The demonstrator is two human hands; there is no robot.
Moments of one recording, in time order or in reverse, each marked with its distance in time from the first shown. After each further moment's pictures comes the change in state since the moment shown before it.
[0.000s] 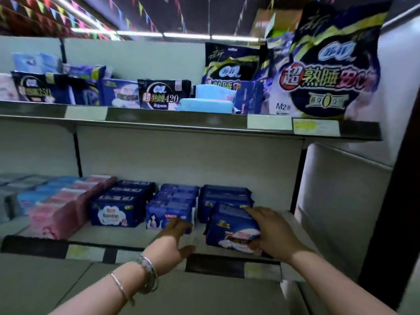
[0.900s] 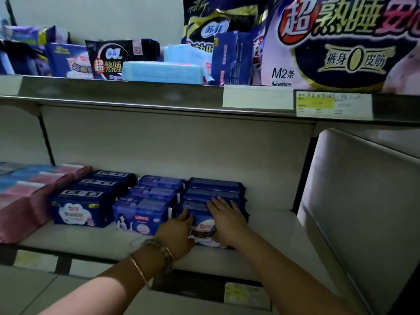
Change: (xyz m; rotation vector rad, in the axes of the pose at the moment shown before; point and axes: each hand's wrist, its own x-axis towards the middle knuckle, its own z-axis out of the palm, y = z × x) left_hand 0.125 0.012 0.072 0.375 -0.172 -0.096; right_hand 0.116 0.024 0.082 -0.077 -0.239 -0.113
